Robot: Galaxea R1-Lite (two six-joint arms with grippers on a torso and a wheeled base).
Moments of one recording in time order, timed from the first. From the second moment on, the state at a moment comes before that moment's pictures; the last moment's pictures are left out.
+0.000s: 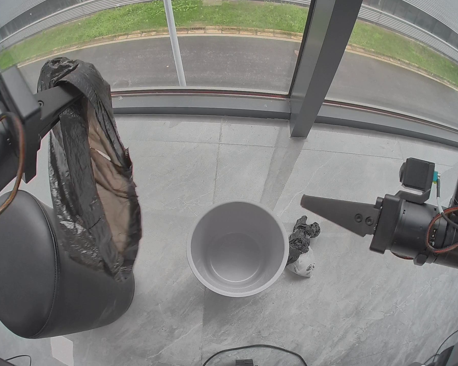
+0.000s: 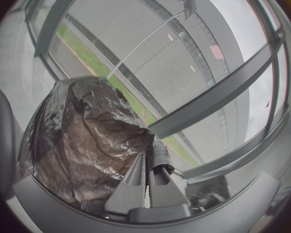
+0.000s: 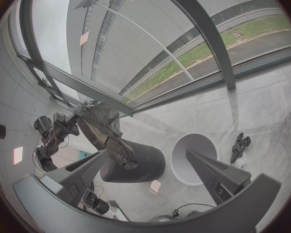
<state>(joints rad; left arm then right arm) -0.78 1.14 -0.93 -0.35 0.33 -0.68 0.72 1.36 -0.63 -0.61 0.14 0.54</state>
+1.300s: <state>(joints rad) -0.93 1.09 -1.07 -0.26 0.07 -0.99 0.97 1.77 -0.80 -0.62 0.02 0.41</state>
